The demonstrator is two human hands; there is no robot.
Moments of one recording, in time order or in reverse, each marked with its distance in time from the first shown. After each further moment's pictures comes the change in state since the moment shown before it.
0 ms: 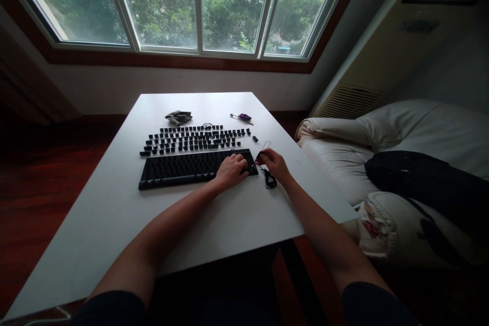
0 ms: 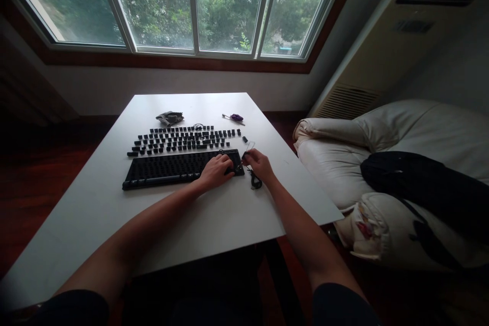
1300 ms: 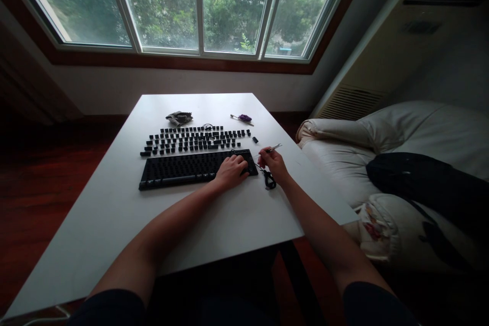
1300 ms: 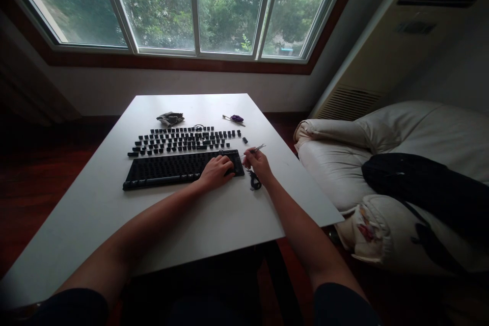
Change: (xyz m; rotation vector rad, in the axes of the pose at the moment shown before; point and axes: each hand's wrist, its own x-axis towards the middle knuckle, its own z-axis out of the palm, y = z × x) left_hand -0.002 0.000 0.003 0.049 0.014 0.015; right_hand 0.003 -0.015 0.008 0.164 0.037 0.052
